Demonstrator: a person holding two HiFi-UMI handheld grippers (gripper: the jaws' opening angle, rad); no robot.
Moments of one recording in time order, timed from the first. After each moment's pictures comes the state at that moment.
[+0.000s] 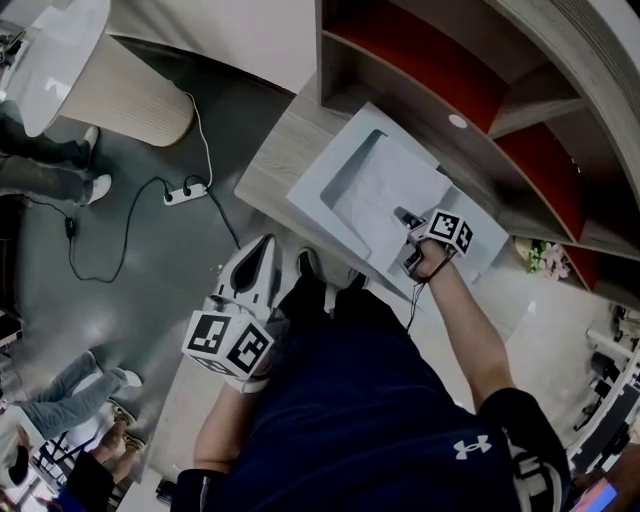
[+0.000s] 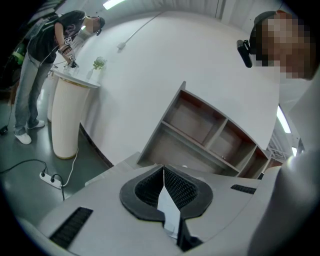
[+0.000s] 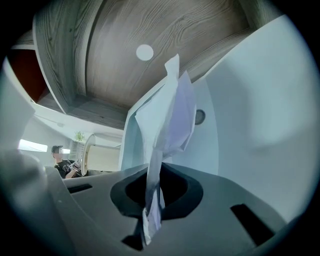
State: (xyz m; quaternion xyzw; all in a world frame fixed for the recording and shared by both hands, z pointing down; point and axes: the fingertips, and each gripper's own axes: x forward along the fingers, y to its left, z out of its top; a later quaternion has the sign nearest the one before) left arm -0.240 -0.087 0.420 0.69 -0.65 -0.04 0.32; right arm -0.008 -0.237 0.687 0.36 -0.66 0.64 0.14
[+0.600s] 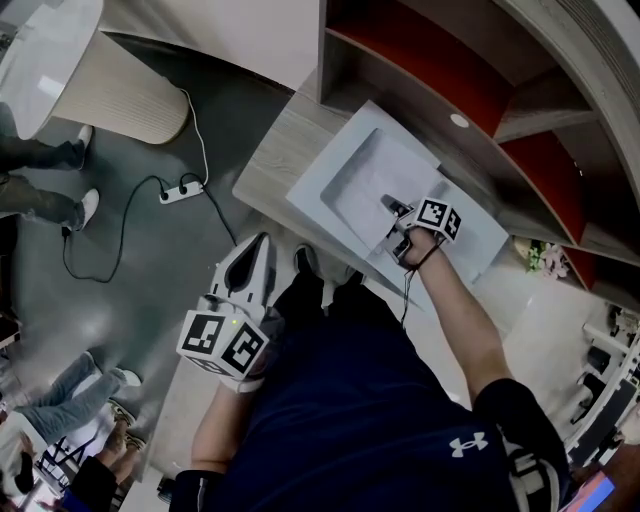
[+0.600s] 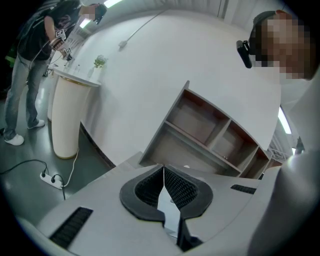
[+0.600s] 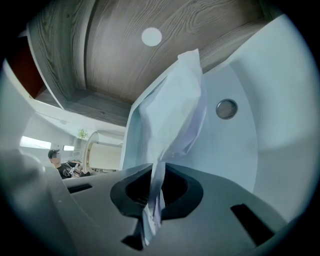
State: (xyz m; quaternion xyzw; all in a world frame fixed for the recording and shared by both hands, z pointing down) left arm -0.257 -0.093 0.425 0.68 -0.65 -0.04 0.32; right arm -0.051 -0.253 0.698 0.33 -0.68 0.64 0.14
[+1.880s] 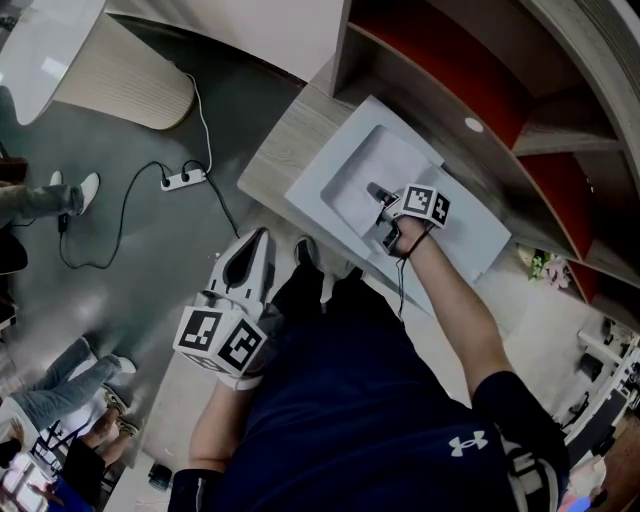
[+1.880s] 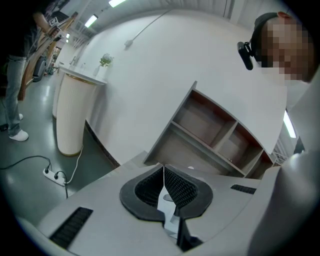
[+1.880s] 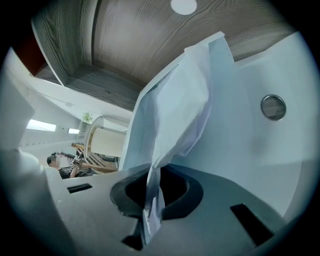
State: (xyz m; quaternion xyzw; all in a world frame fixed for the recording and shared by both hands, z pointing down) left arm -0.266 -0.099 0.436 0.66 -0.66 -0.04 0.34; right arm -0.108 -0.261 0.708 0.28 -0.72 0.61 0.18
